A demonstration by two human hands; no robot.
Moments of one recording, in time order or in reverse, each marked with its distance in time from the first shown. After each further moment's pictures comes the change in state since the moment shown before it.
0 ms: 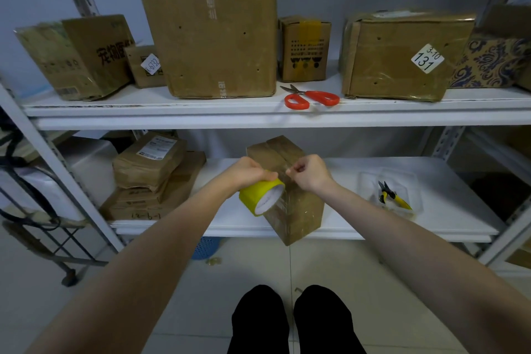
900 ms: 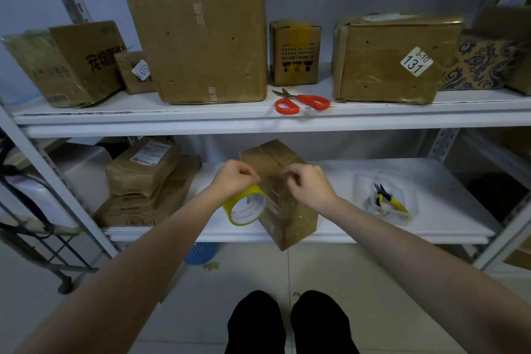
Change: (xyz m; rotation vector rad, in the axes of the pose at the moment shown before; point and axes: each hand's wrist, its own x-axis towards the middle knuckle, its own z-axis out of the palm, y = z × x) left_hand 0.016 -0.017 0.007 -0.042 0.196 0.129; right_hand -0.018 0.019 -0.008 -0.186 0.057 -0.403
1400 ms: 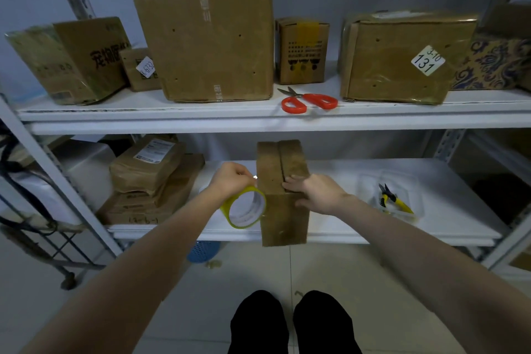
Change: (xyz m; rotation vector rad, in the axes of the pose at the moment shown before) left_hand 0.006 -0.019 -0.004 0.002 0.024 -0.114; right_hand 0.012 0.031 0.004 -0.493 -0.455 -0.264
